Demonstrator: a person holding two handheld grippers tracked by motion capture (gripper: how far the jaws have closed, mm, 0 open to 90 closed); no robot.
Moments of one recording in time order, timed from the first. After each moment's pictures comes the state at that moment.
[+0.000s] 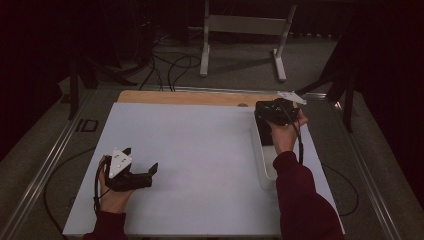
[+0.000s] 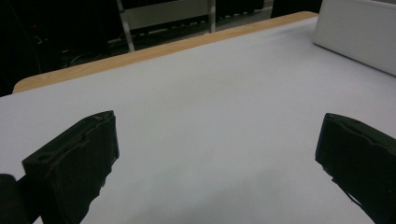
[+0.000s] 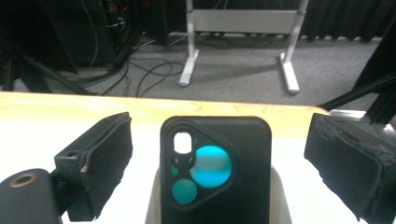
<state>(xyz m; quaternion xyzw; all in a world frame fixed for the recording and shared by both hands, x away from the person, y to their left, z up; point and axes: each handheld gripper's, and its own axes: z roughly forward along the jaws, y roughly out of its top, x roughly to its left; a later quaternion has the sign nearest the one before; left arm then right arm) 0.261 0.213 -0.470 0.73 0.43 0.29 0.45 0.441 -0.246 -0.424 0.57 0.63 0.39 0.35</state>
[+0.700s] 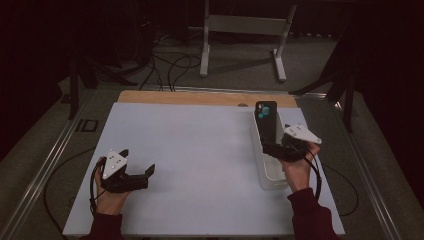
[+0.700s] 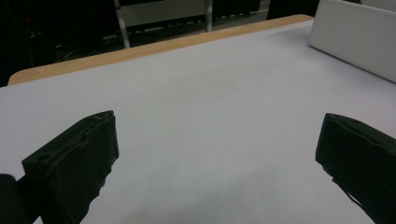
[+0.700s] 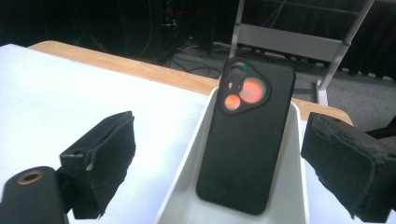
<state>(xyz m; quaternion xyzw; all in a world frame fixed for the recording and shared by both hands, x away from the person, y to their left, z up) 0.257 0.222 -0.470 0.72 0.43 0.27 0.46 0.329 -0.255 -0.430 0.46 0.69 0.44 0.35</state>
